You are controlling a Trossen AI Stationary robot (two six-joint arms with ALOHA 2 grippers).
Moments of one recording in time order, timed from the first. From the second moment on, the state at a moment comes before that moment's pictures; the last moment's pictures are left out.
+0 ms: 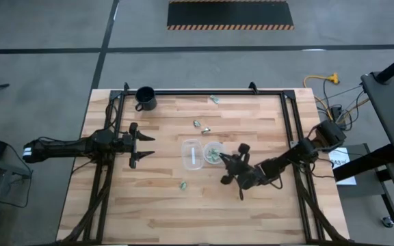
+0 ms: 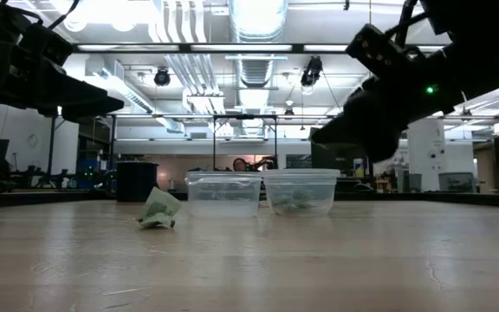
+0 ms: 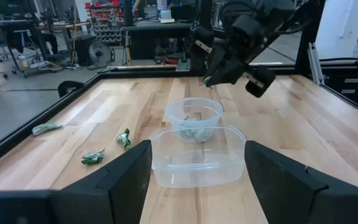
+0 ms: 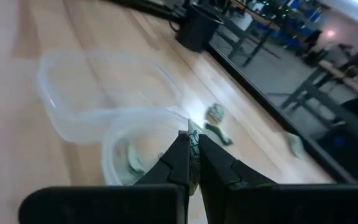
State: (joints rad) left arm 0.08 0.20 0.01 0.04 0.02 0.03; right arm 0.43 1.73 0.61 0.53 1.04 0.10
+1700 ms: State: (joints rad) left arm 0.08 0.20 0.01 0.04 0.02 0.03; right arm 0.19 1.78 0.45 1.10 0.52 0.06
